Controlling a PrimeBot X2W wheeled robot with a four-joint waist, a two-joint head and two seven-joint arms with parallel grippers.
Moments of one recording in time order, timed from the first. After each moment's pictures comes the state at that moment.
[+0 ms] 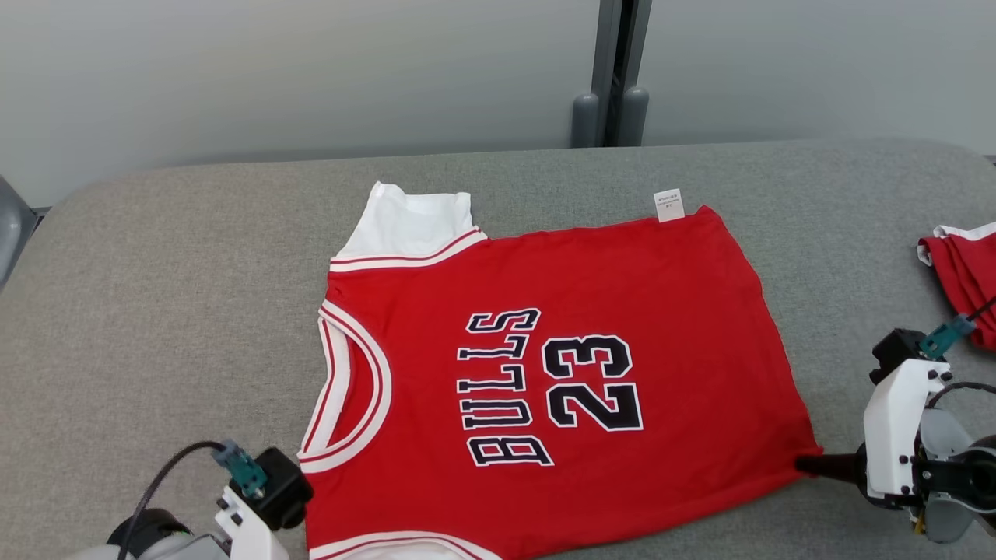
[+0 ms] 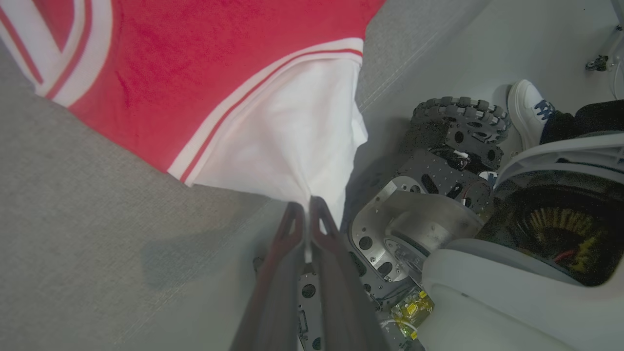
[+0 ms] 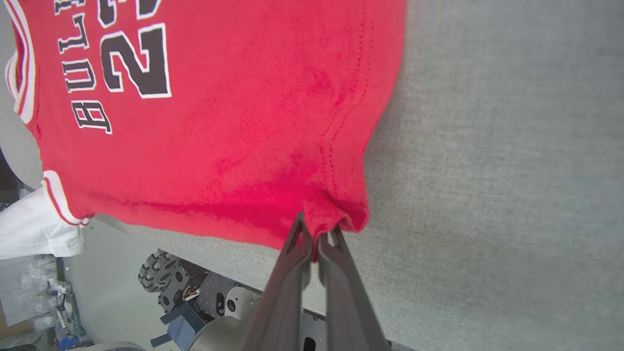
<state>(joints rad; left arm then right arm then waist) -0.51 1.00 -1.22 -0.32 -1.23 0.02 0.64 -0.57 -0.68 0.95 0.55 1.44 0.13 0.68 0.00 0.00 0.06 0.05</state>
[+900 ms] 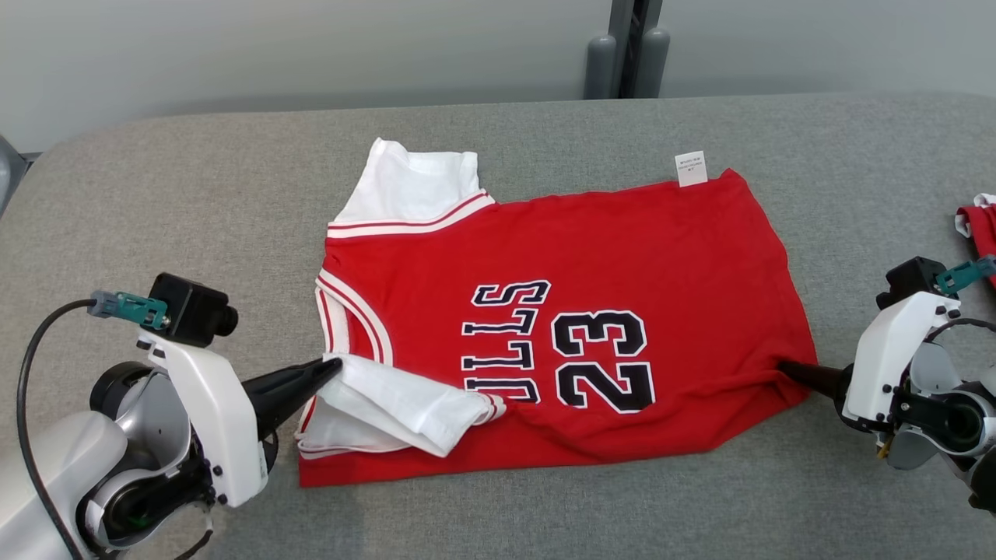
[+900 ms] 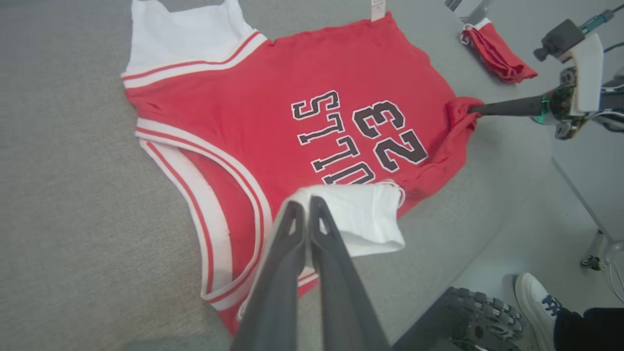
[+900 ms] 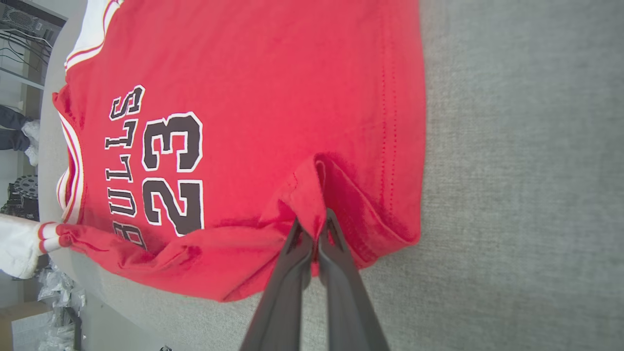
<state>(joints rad) -0.61 0.83 -0.98 -0.03 -1.32 -0.03 0.30 -0.67 -0.56 0.81 0.66 1.39 0.13 0.52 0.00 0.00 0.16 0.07</state>
